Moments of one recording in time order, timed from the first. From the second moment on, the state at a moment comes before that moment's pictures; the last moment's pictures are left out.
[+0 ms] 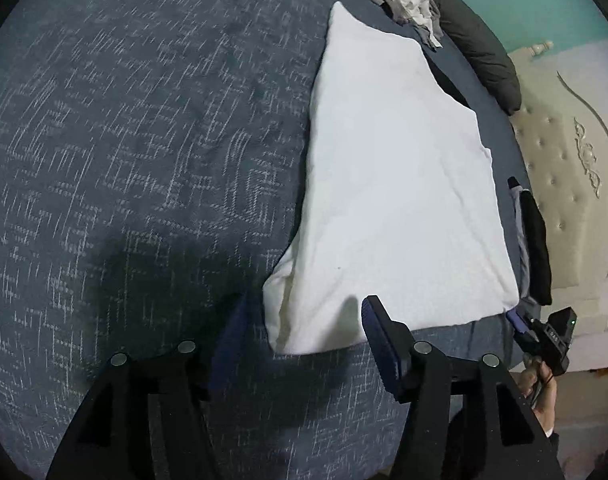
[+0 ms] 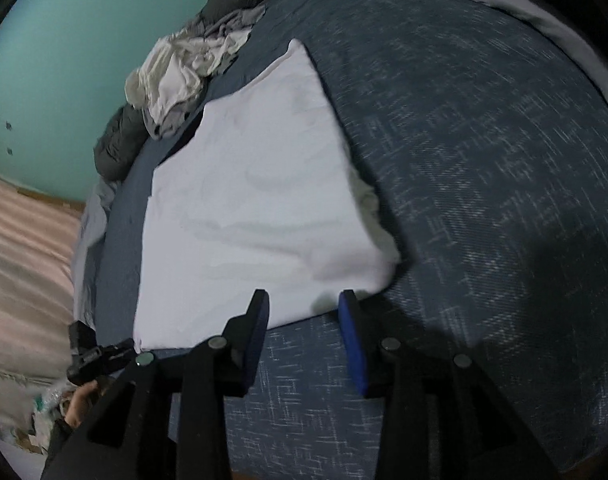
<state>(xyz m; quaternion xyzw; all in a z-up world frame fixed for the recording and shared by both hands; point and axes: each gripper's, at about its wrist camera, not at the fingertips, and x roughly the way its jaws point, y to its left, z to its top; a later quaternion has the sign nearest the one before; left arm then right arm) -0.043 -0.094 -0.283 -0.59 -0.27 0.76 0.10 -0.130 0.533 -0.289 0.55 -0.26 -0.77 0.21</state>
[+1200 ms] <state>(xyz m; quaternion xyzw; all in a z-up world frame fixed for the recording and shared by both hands) -0.146 0.129 -0.137 -0.52 -0.15 0.80 0.27 -0.155 0.555 -0.261 0.53 -0.25 -0.78 0.24</state>
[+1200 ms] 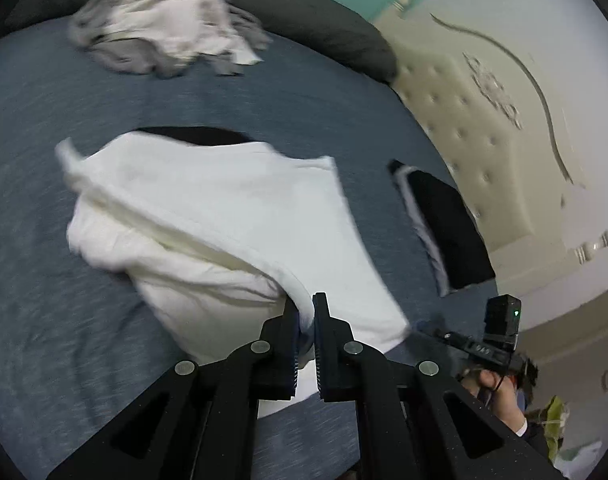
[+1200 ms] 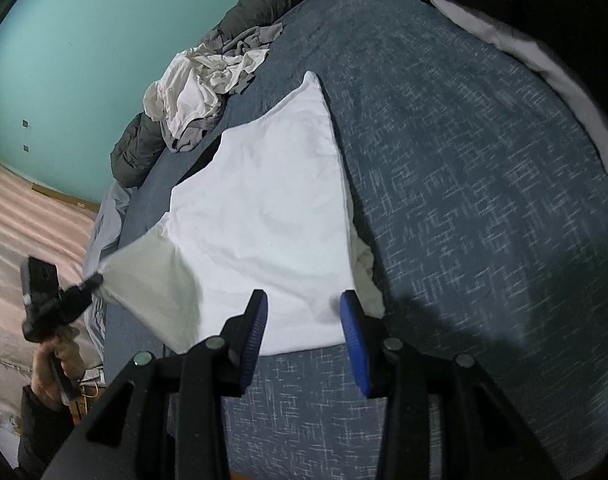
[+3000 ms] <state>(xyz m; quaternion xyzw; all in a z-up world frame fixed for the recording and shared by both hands) -0.107 0.144 -0.295 -0.63 -0.15 0.72 0.25 -0.186 0.481 -0.241 0.58 -0.08 -0.76 0.28</state>
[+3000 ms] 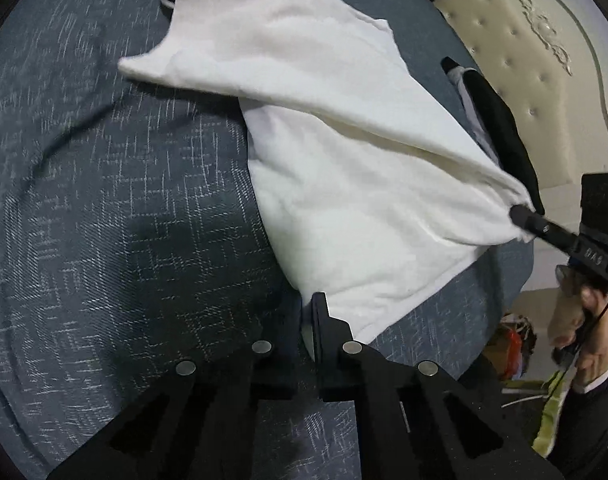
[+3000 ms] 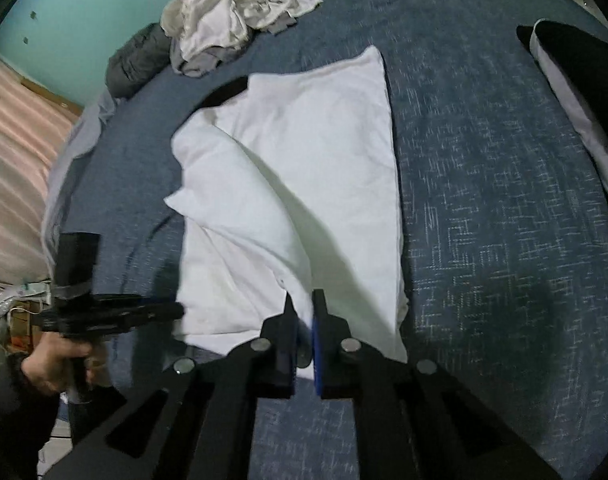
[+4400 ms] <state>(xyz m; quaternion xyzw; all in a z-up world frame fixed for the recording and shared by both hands) -0.078 0.162 -0.288 -0.63 -0.09 0.73 0.27 -0.173 0.520 -0.258 0.60 -0.09 -0.77 0.22</state>
